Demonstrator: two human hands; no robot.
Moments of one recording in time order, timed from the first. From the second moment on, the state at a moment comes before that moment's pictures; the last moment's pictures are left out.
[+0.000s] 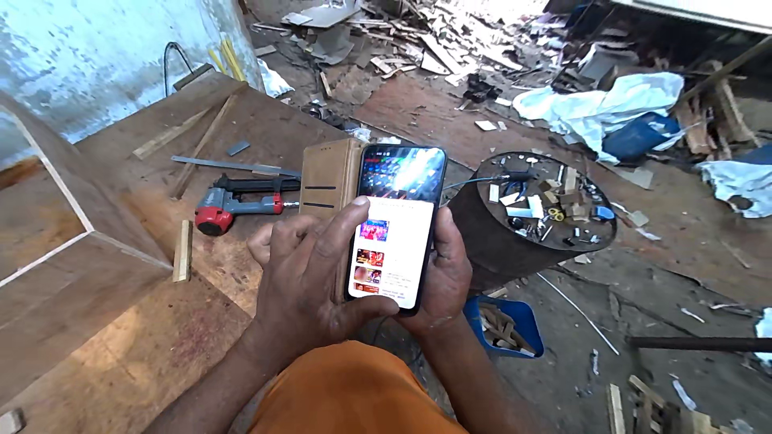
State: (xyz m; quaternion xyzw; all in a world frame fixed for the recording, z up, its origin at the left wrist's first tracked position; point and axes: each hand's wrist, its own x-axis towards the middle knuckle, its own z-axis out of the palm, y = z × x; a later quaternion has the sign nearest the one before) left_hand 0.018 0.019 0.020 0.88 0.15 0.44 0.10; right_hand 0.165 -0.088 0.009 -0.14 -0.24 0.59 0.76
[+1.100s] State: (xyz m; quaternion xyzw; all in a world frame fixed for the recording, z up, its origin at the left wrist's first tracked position) left_hand 0.006 0.030 0.032 0.89 0.16 0.42 0.10; right_hand 0.143 -0.091 -0.002 -0.14 -0.24 0.60 0.75
